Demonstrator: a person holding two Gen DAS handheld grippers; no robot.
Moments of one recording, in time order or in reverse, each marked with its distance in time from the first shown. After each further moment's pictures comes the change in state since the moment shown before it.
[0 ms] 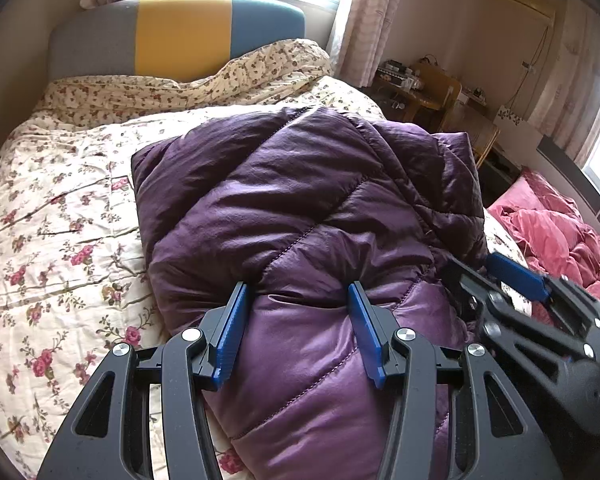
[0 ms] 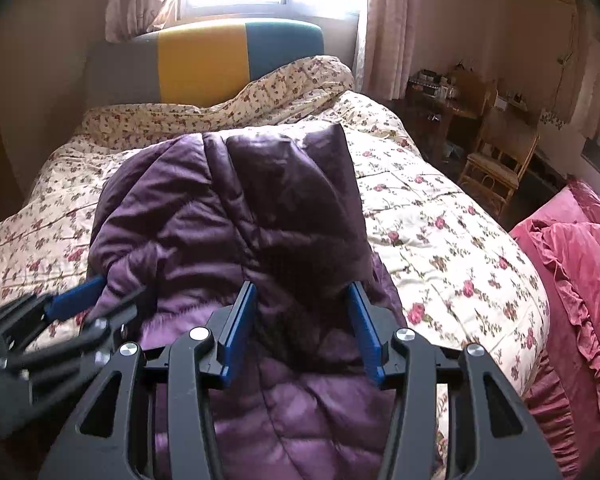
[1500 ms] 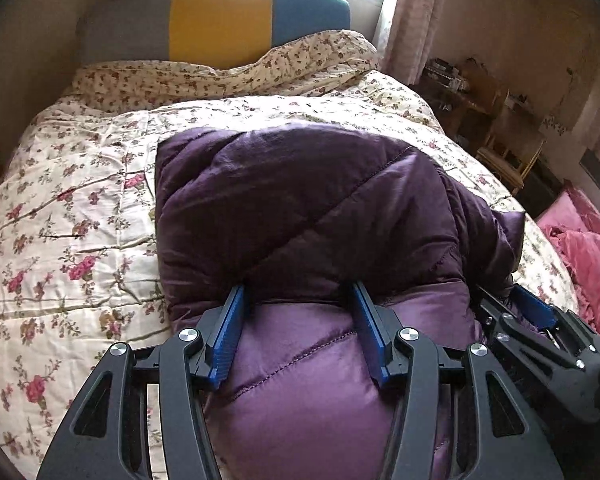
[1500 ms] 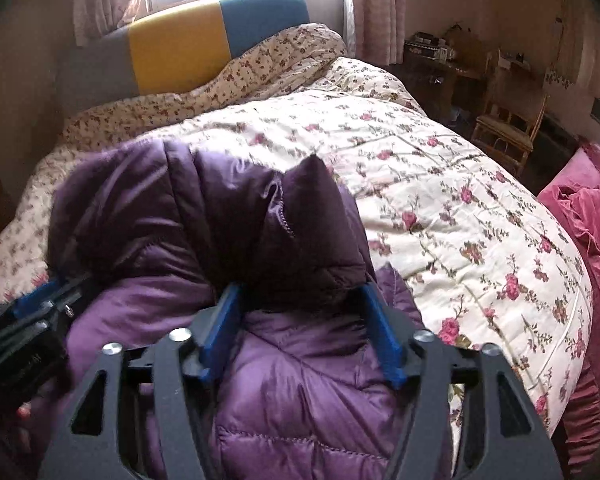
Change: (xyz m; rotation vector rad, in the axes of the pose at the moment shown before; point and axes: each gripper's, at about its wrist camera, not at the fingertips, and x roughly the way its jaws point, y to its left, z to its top) left arm 0.055 0.019 0.027 -0.089 0.019 0.141; right arm 0.080 -0.031 0.015 0.105 0.080 0.056
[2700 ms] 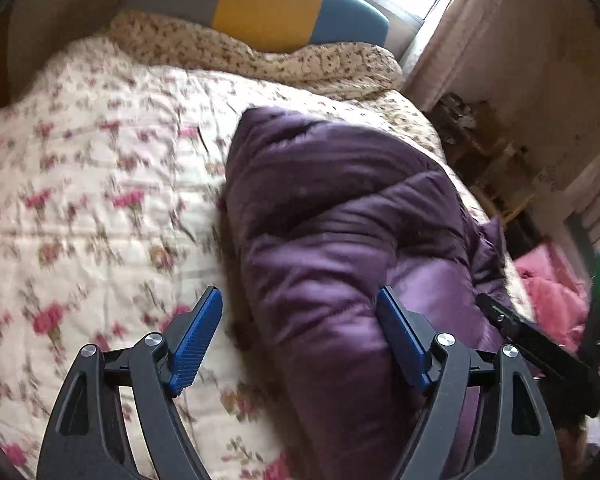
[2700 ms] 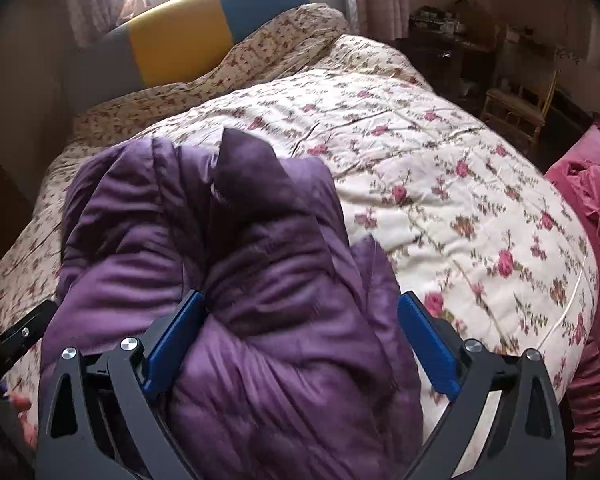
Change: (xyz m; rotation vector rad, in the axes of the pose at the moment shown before) left arm -0.038 0.064 -0.035 -0.224 0.020 -0.129; right arm -0.014 -0.030 -0.009 0.035 0.107 0.093
